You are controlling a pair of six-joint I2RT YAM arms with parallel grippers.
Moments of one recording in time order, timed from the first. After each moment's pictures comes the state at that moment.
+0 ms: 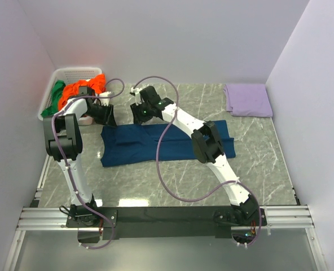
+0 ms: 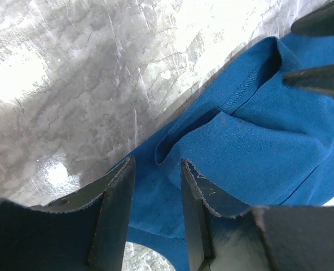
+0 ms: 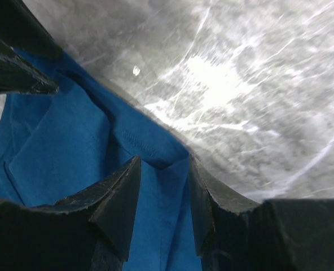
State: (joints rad) left arm 0.11 2.10 1.57 -0.70 0.59 0.34; right arm 0.70 2.57 2.34 -0.52 -0.27 0.12
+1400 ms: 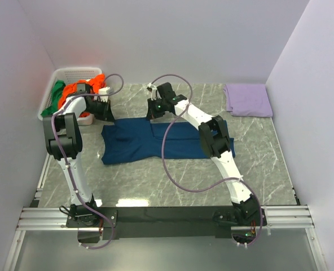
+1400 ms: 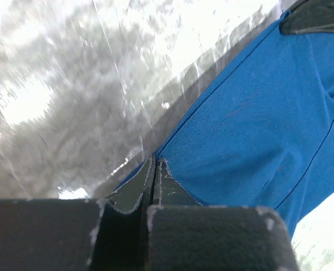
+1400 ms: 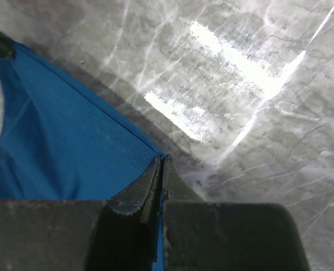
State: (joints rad) left arm 0.13 2.13 1.63 -0.67 0.67 0.38; right arm 0.57 2.58 2.25 -0.46 -0.43 0.21
